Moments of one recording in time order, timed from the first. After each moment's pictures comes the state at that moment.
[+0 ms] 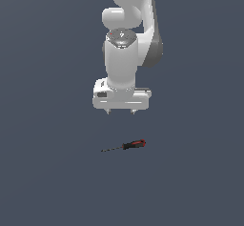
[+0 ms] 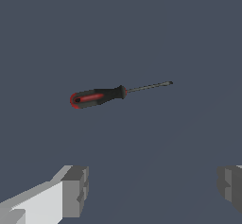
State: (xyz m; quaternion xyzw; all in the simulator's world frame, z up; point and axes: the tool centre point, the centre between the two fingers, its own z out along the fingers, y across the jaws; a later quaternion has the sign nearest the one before) arm 0.017 -0.005 0.195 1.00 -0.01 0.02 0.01
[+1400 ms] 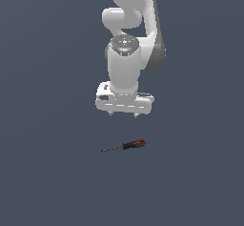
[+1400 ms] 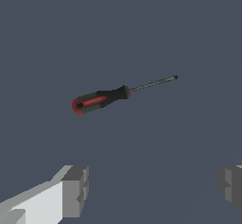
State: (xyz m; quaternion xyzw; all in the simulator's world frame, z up) arm 0.022 0.006 0.184 1.00 -0.05 0.01 0.00
